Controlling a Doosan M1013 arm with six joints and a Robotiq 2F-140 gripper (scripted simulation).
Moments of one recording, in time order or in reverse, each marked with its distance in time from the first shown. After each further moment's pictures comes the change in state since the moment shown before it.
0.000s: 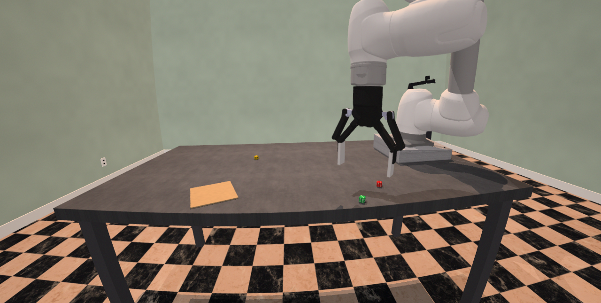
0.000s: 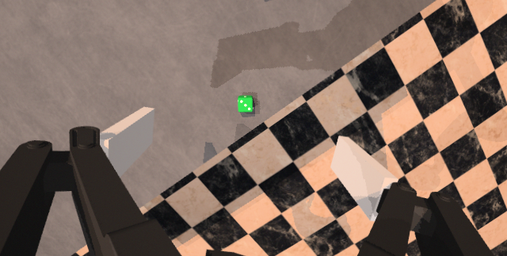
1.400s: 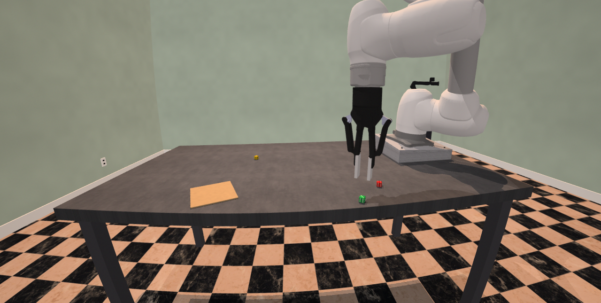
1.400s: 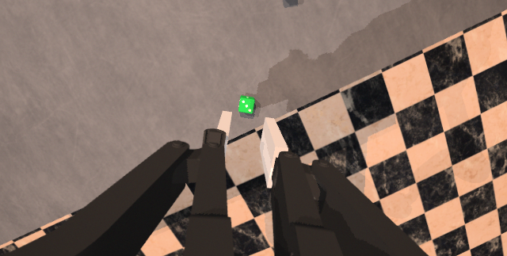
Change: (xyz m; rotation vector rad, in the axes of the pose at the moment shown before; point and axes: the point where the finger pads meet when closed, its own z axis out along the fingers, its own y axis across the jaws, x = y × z) arm 0.000 -0.001 0.002 -0.004 0.000 -0.182
